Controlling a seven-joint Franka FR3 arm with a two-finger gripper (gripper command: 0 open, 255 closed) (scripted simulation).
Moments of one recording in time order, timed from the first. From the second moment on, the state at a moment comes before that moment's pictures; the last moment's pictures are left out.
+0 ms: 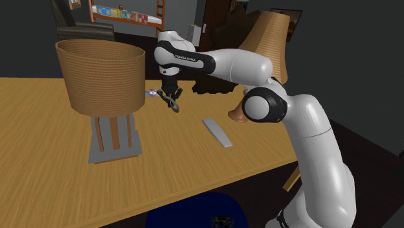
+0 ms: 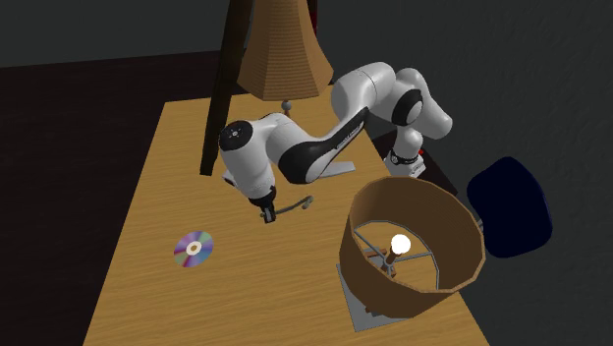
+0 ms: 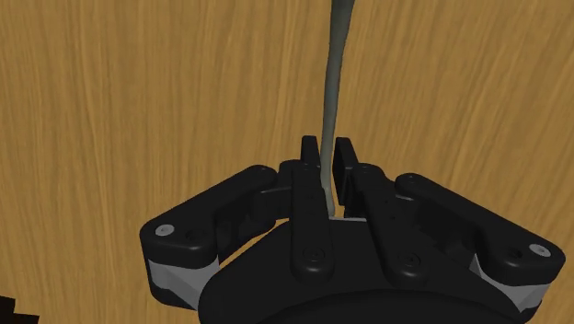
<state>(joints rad) 0.09 0.74 0.07 -0.91 -0.09 1.52 0.40</state>
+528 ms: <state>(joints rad) 0.11 0.83 0.07 -0.65 -0.09 1.35 0.39</state>
